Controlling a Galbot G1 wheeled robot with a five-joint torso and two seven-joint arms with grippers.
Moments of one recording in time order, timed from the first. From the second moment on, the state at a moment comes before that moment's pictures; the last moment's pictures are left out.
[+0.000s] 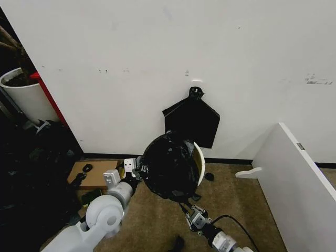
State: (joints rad) left arm 1.15 -0.93 -0.09 -2.05 -1.06 0.22 -0.48; right arm -1.53 1.01 0.09 1.86 -0.15 0.13 -0.04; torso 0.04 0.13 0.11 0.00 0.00
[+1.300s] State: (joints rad) left arm 1.15 -0.95 -0.01 -2.00 -0.75 0.11 -0.52; right arm -1.54 1.06 0.04 2.22 0.08 -0.19 0.26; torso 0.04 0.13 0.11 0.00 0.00
